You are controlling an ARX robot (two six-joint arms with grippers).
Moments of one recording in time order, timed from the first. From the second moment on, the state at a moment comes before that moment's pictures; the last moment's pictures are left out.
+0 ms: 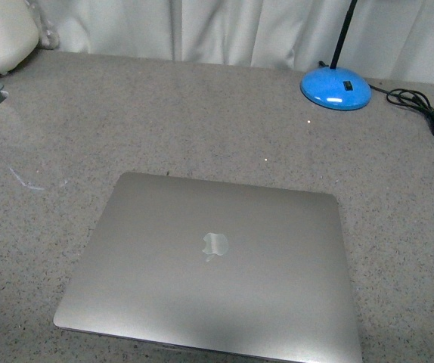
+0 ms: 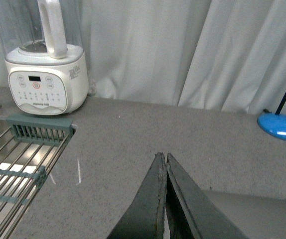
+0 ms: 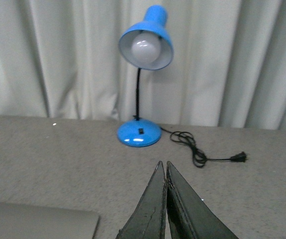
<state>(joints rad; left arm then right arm) 0.00 0.35 0.02 0.35 0.00 -0.01 0.01 0.30 0.00 0.31 0.01 0.00</state>
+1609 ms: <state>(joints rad) 0.00 0.00 0.02 0.00 0.00 0.00 0.00 0.00 0.00 0.00 0.00 0.00</state>
